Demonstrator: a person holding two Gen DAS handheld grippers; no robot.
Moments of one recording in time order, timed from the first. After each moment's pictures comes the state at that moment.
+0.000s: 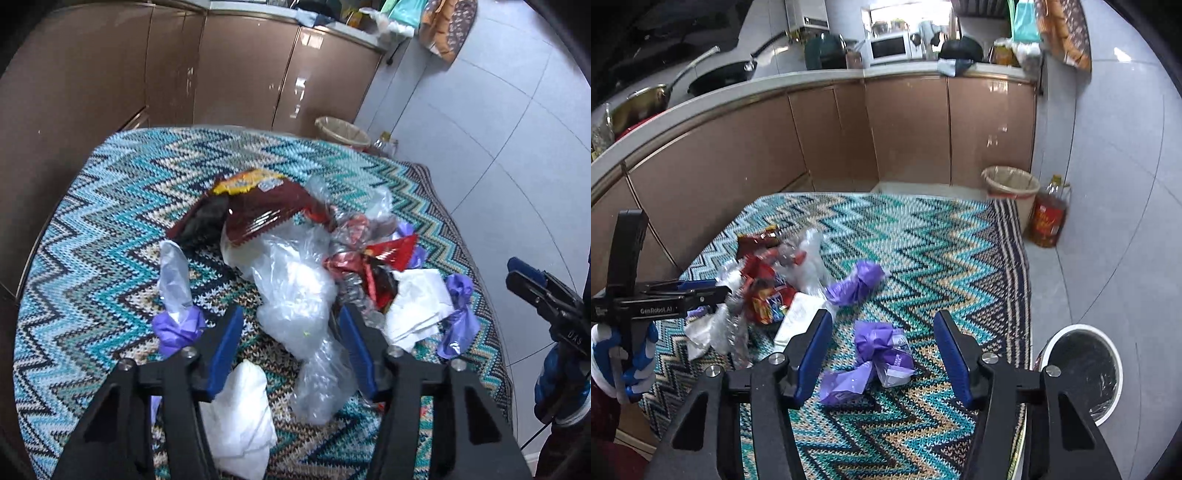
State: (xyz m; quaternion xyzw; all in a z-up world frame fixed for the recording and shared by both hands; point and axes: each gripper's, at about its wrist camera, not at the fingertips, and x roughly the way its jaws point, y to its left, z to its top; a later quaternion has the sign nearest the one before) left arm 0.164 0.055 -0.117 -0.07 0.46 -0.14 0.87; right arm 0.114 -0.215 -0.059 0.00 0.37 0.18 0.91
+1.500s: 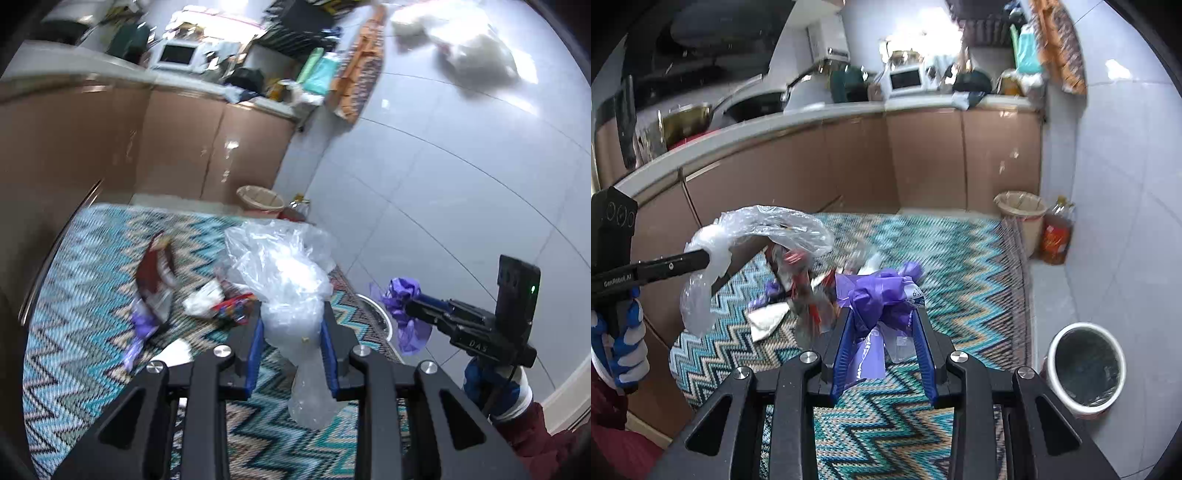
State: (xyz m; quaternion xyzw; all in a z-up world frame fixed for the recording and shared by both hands) left arm 0.022 0.048 0.004 -0.10 0.31 -0.27 0.91; right arm 0.007 -0.223 -0.011 0.02 0.30 0.21 0.93
